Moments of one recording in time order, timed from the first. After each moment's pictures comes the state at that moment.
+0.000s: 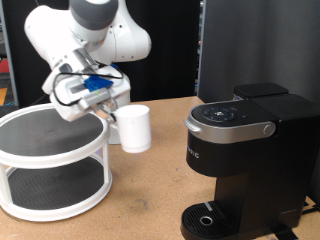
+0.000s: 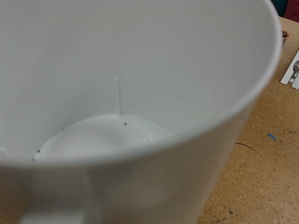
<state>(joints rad) 0.01 -0.46 -0.35 -2.80 1.12 2.52 -1.21</state>
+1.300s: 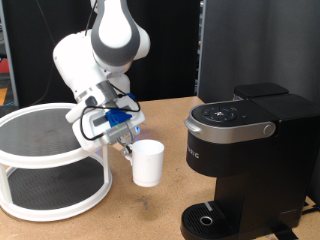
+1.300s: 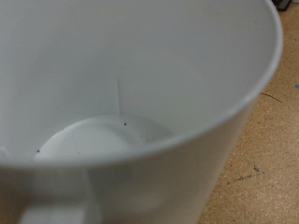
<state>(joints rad) 0.13 -0.22 -0.29 -2.78 1.50 2.70 -1.54</state>
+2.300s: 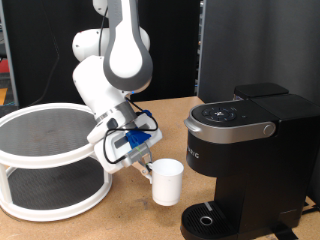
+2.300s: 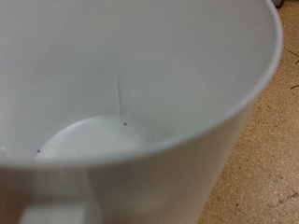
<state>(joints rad) 0.16 -0.02 -0.21 -2.68 1.81 2.69 -1.73</state>
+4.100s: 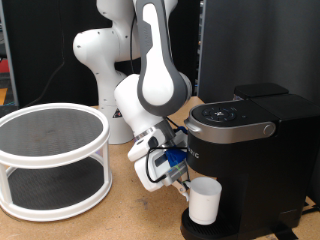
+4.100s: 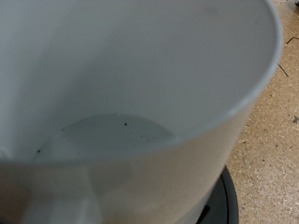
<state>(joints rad) 0.25 0.20 -0.08 -2.49 2.26 2.76 -1.95</state>
